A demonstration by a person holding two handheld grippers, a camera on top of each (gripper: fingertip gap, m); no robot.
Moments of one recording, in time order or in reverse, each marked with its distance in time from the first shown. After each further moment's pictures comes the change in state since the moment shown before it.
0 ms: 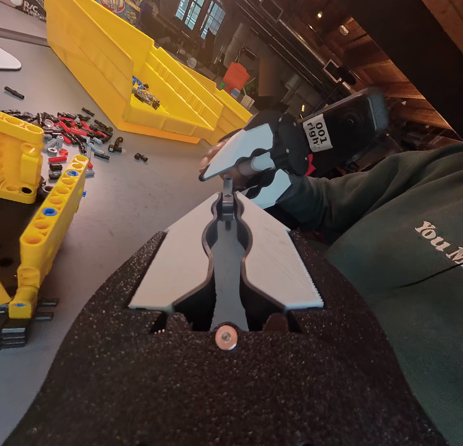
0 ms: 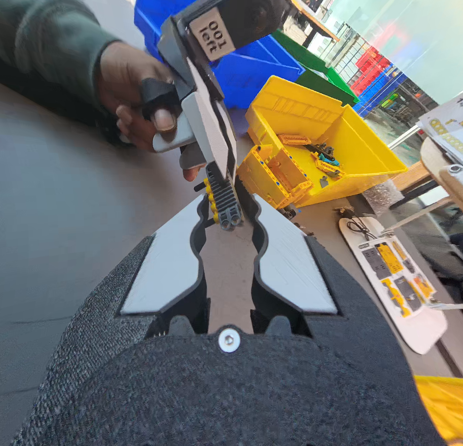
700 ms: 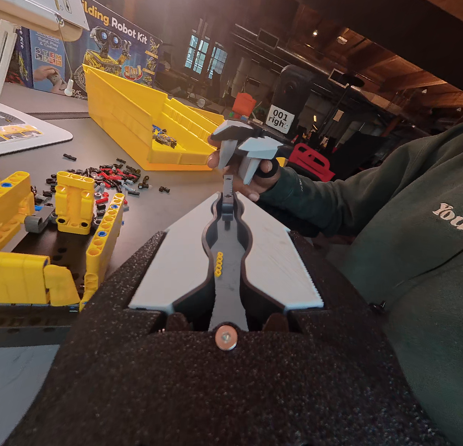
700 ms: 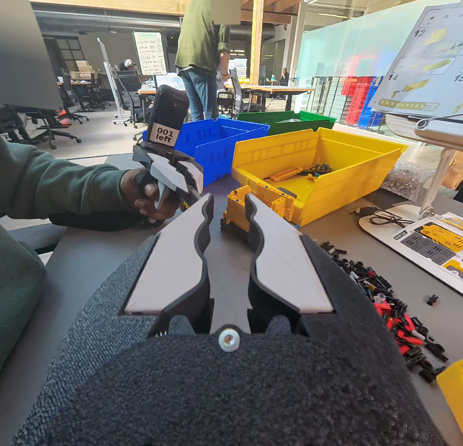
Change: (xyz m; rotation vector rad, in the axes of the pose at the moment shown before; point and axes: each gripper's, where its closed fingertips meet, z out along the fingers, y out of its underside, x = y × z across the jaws) left arm 0.000 -0.020 -0.020 0.097 -0.040 0.187; right arm 0.050 -0.021 -0.033 0.334 -0.006 0.466
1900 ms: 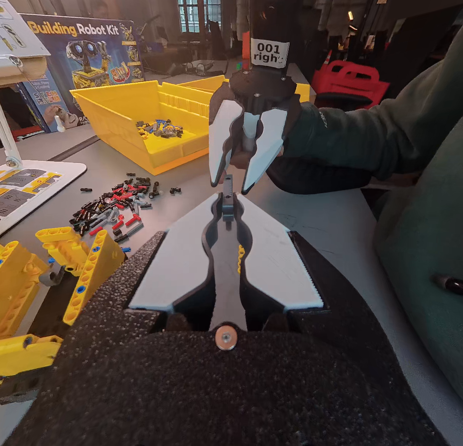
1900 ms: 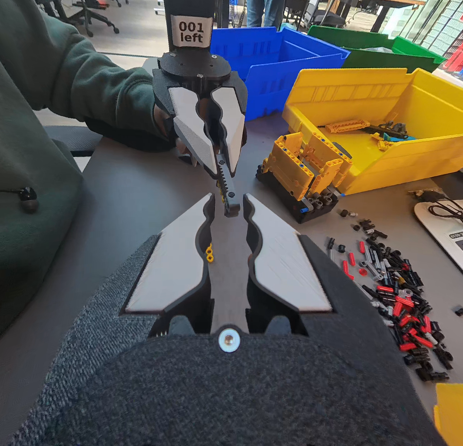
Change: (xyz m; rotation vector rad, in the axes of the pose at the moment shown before) left arm 0.012 0.024 0.031 -0.176 -0.052 0.388; right arm -0.033 0.046 -0.008 -0.311 -0.231 -0.140
